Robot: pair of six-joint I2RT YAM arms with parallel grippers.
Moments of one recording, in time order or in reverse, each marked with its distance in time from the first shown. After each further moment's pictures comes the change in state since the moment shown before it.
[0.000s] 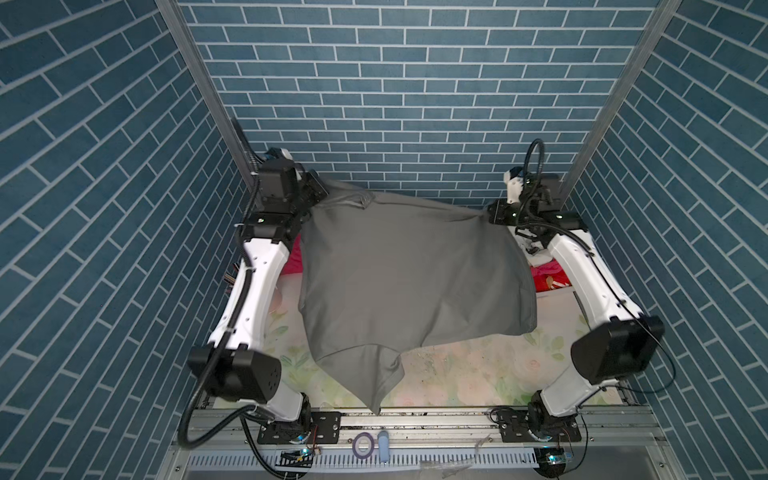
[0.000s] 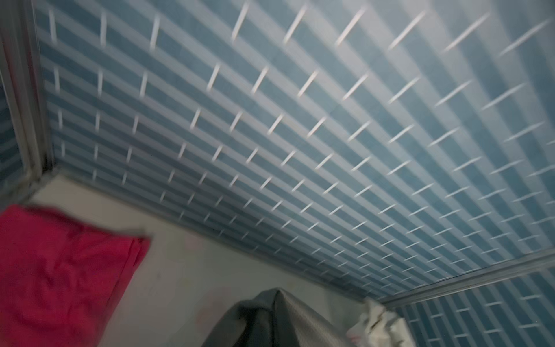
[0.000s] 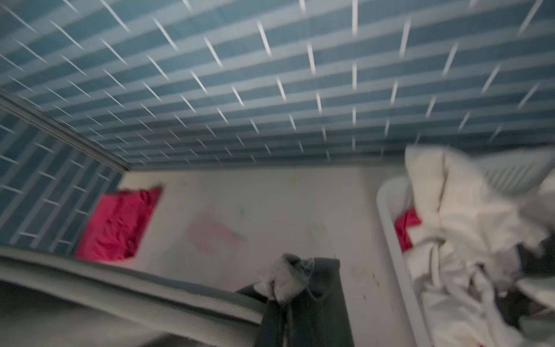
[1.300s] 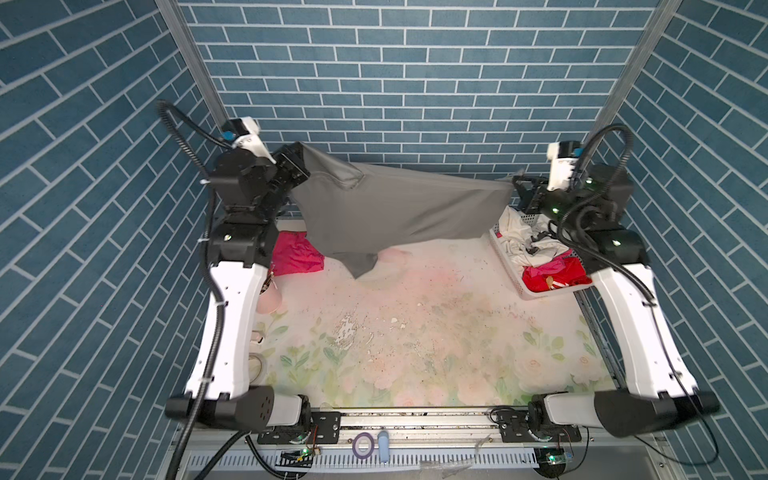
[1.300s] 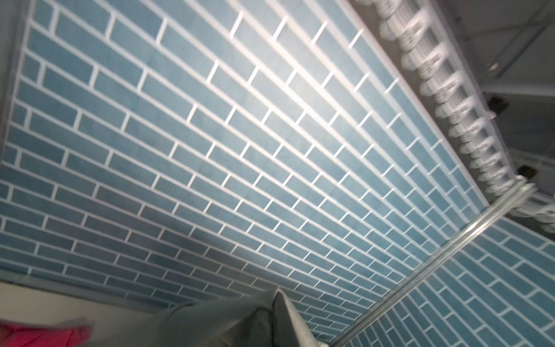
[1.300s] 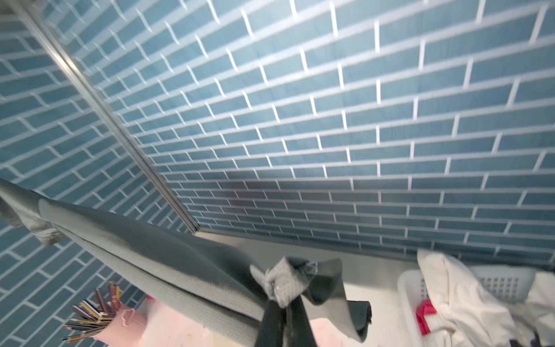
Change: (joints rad) left arm 0.014 -0.299 0.139 0.109 0.046 -0.011; right arm -0.023 -0.442 0.033 0.138 -0.134 0.024
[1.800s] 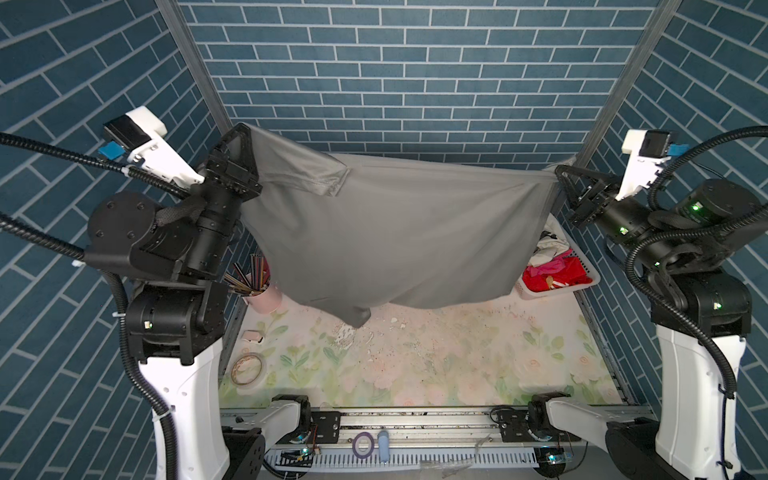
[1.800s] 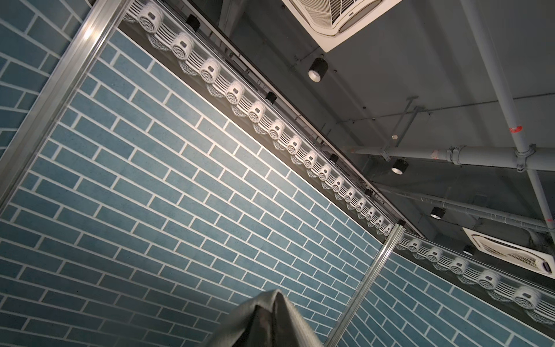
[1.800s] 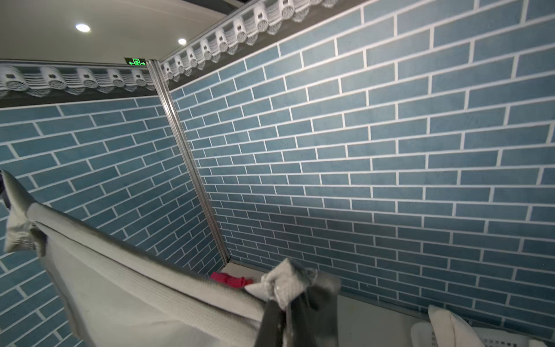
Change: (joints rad) left arm 0.000 -0.146 0.169 -0.093 -0.004 -0.038; right arm 0.000 -0.075 0.229 -0.193 -0.048 -0.005
